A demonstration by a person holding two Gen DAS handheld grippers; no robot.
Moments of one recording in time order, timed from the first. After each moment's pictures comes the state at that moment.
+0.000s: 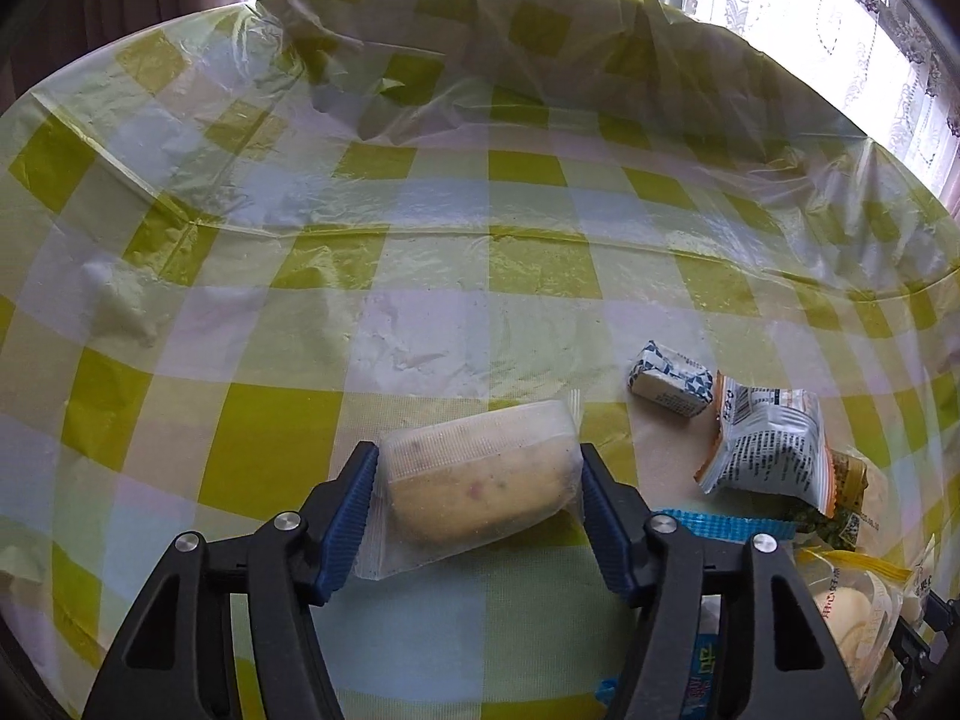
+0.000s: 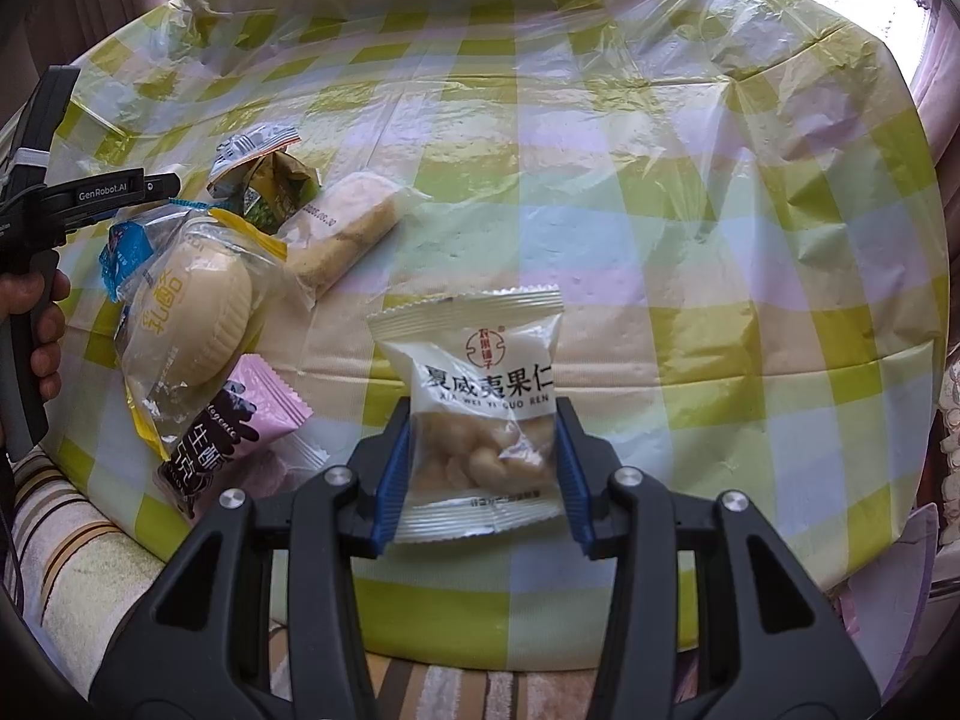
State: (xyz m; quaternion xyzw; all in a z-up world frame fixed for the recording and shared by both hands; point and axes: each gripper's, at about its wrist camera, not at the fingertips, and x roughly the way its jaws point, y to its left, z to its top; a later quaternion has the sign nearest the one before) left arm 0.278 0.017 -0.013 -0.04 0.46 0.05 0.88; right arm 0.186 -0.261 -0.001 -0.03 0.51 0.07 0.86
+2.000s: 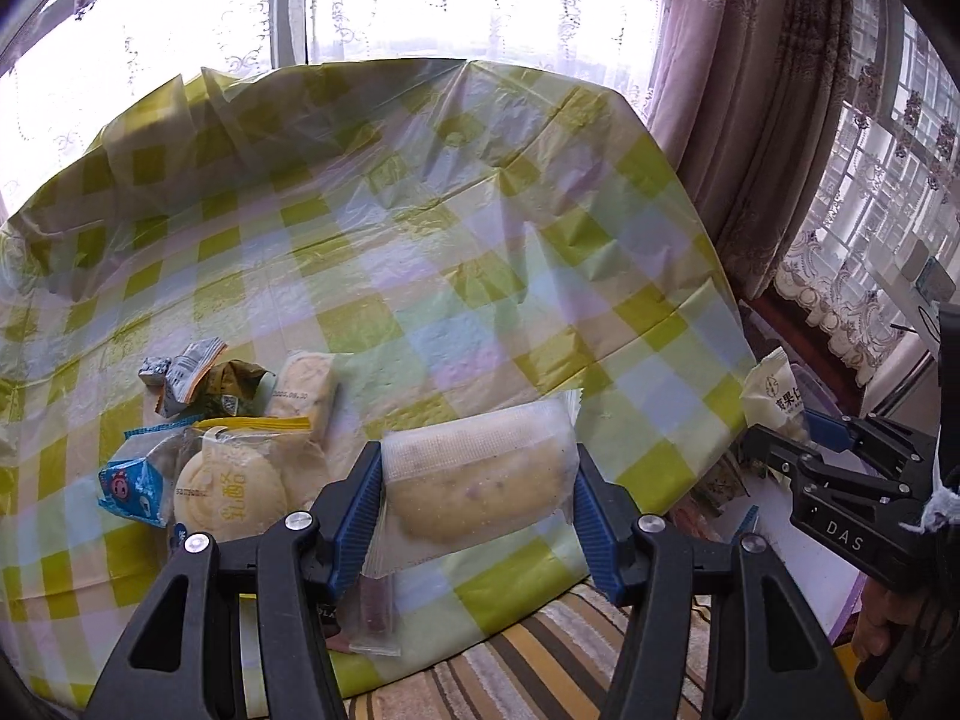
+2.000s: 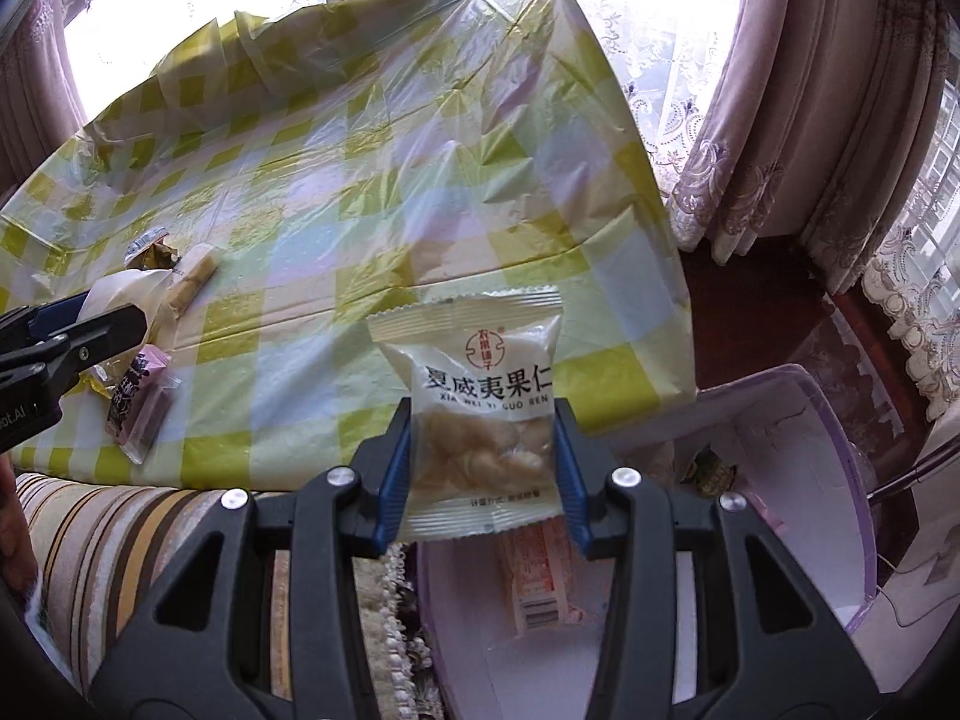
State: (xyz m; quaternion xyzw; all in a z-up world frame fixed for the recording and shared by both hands) left arm 0.133 -0.228 0.062 0.07 0.42 -0.22 0.88; right arm 0.076 -0.413 0.050 0.05 0.46 -0.09 0.88
